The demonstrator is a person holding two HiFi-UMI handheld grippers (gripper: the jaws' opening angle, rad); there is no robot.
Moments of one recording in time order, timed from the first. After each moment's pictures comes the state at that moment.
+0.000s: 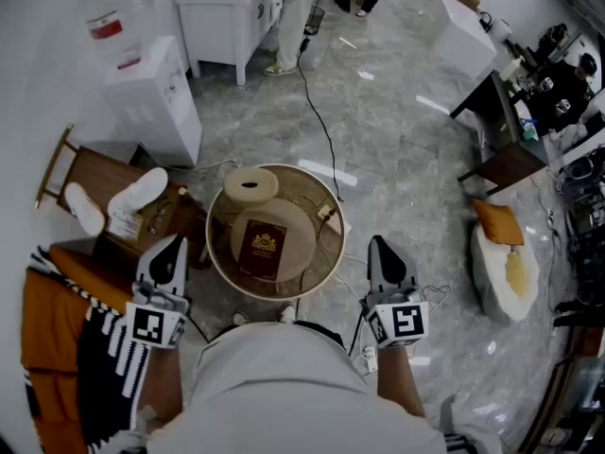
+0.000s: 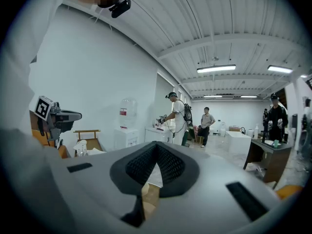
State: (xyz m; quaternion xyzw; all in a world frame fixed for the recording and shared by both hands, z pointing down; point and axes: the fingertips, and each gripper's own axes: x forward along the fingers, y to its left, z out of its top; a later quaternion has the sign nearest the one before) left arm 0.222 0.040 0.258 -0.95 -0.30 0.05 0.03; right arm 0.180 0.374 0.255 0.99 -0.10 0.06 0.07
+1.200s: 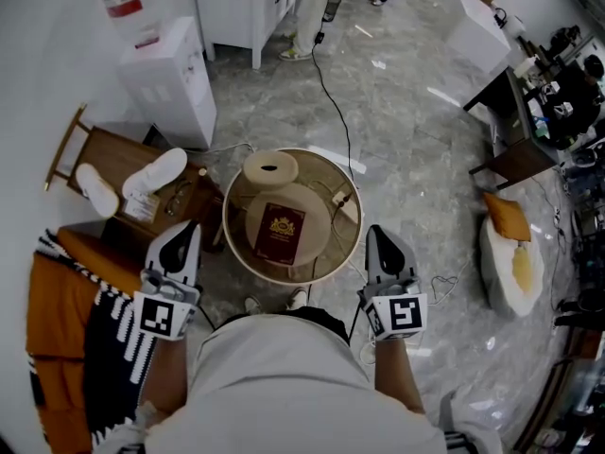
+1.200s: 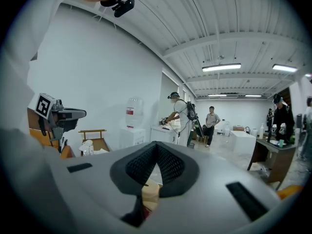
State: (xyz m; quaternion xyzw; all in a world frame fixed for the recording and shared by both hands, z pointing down) left arm 0.213 0.004 0.253 -0.95 -0.31 0.05 0.02; right arm 0.181 0.303 0.266 0.99 -0.12 0.06 0.07
